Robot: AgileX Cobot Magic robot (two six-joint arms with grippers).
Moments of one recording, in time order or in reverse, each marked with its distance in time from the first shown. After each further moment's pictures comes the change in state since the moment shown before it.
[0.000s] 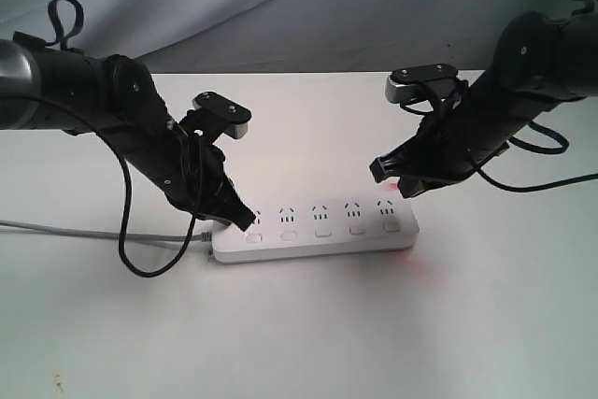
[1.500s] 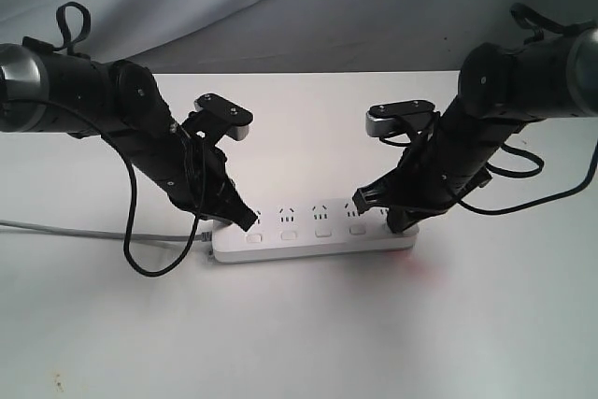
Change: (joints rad) left arm 0.000 0.019 -0.006 0.007 -0.027 -0.004; right arm 0.059 0.073 -0.001 -0.044 0.049 0.104
